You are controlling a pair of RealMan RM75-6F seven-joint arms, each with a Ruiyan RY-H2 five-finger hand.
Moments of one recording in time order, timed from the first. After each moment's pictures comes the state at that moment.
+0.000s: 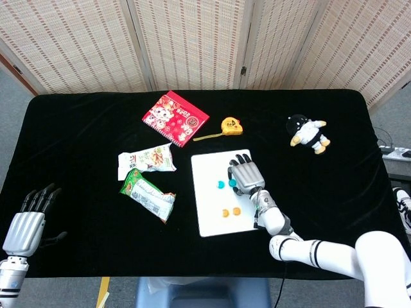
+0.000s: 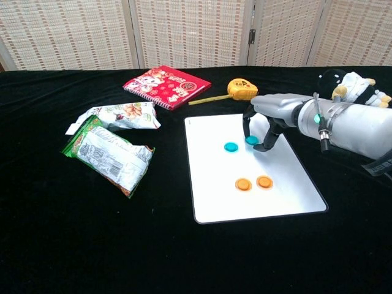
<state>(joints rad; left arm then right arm) -0.16 -1.18 -0.03 -1.54 1.50 1.41 0.02 0.92 -1.65 0.20 -1.34 -0.69 0.83 -0.59</state>
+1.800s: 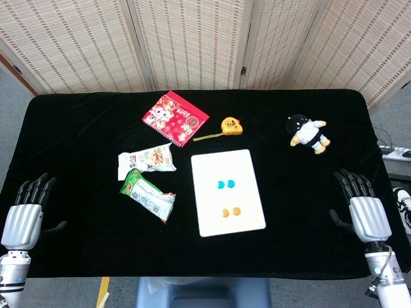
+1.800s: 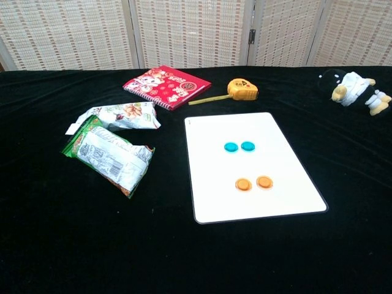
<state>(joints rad) -0.16 -1.17 -0.08 -1.66 1.45 1.48 0.16 0.23 -1.12 -0.04 -1.71 -1.35 1.49 -0.04</state>
